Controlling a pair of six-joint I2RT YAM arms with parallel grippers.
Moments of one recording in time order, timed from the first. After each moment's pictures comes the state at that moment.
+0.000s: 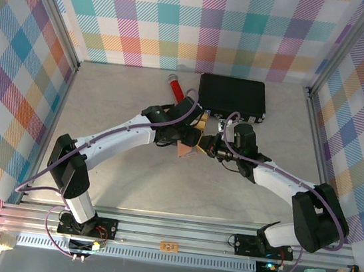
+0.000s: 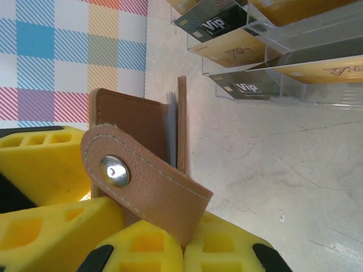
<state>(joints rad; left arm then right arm) -0.83 1.69 1.54 -0.82 -0.15 -0.41 0.50 1.40 0.68 0.26 -0.63 1.04</state>
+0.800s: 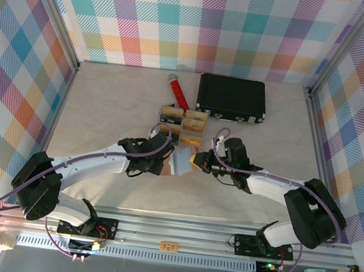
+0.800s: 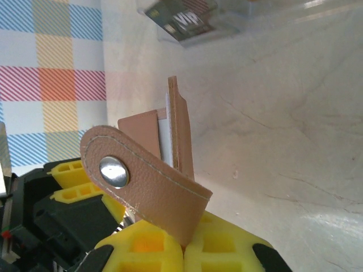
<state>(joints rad) -0.82 1.38 0.90 -0.71 -0.29 -0.53 0.61 1.45 0.53 0.35 -0.55 1.05</state>
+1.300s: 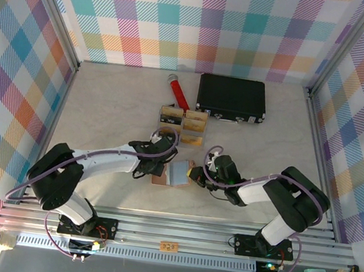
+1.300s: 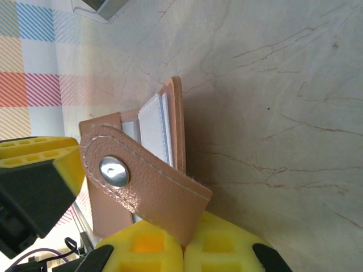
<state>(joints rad) -0.80 1.53 0.87 -0.61 -0.35 -0.55 0.73 1.60 0.37 0.65 -0.36 1.12</state>
